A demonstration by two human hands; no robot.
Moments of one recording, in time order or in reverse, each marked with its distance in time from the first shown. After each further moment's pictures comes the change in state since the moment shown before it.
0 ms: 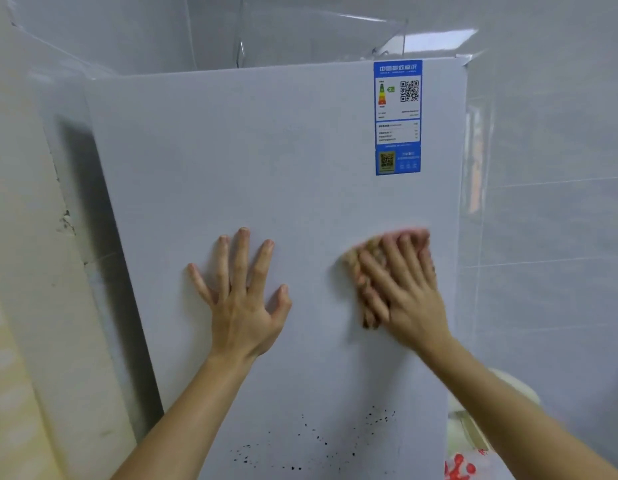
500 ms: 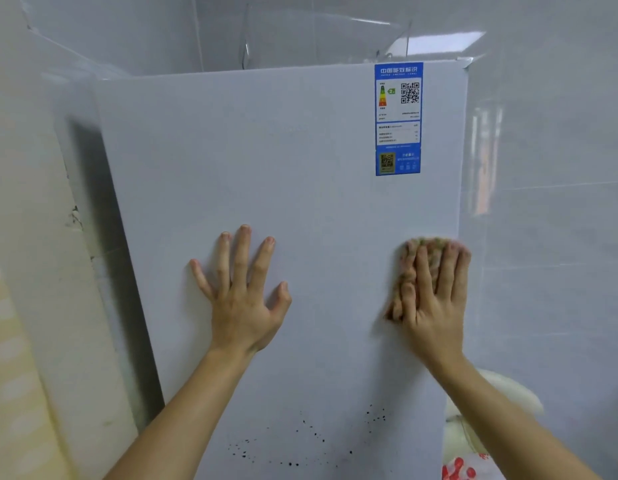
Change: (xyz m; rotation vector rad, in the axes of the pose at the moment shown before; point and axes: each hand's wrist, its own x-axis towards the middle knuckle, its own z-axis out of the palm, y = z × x) left_hand 0.000 -0.001 -0.003 0.011 -0.016 -0.001; right_hand -0.033 0.010 -0.005 0.067 0.112 0.343
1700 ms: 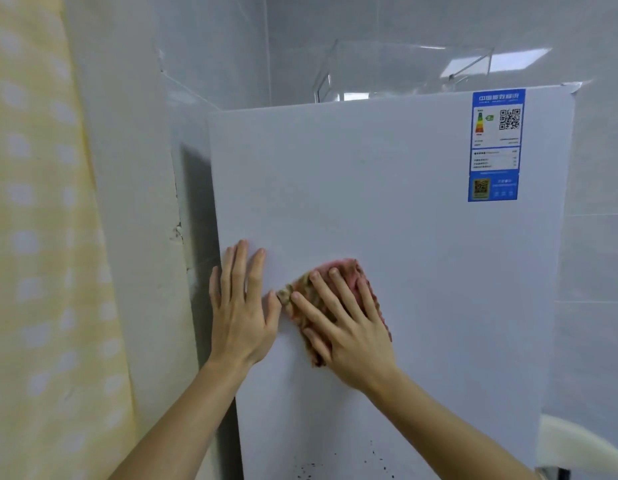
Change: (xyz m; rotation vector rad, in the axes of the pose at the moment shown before) left_hand -0.001 -0.109 -0.045 -0.012 -0.051 -0.091; right_hand 0.015 -0.206 0.073 -0.014 -0.201 -0.493
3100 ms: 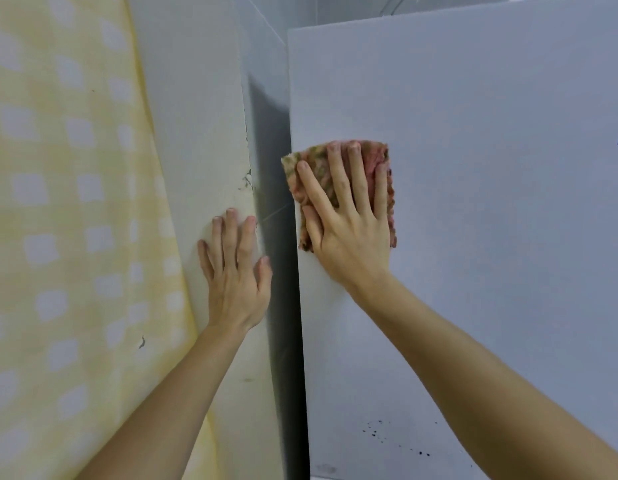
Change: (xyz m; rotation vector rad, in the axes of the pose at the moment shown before) left_hand -0.032 -0.132 -0.007 0.031 -0.052 -0.107; right_hand 0.143 -0.083 0.031 0.035 0.146 0.236
